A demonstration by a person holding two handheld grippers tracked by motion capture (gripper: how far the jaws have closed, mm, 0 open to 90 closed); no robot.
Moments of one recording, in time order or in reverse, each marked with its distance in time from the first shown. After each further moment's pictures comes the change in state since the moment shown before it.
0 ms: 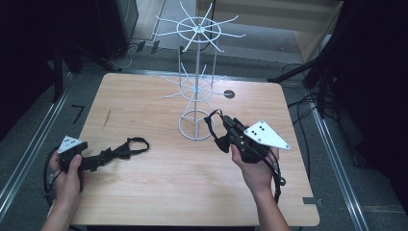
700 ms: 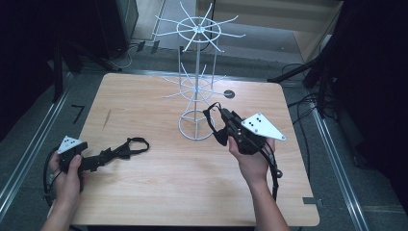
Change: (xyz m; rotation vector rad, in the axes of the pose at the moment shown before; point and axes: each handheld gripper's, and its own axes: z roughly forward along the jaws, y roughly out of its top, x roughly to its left) left arm 0.000 0.000 -0.001 -0.002 -0.001 -0.002; right arm -0.008 0.001 0.021 -0.011 -0.014 0.018
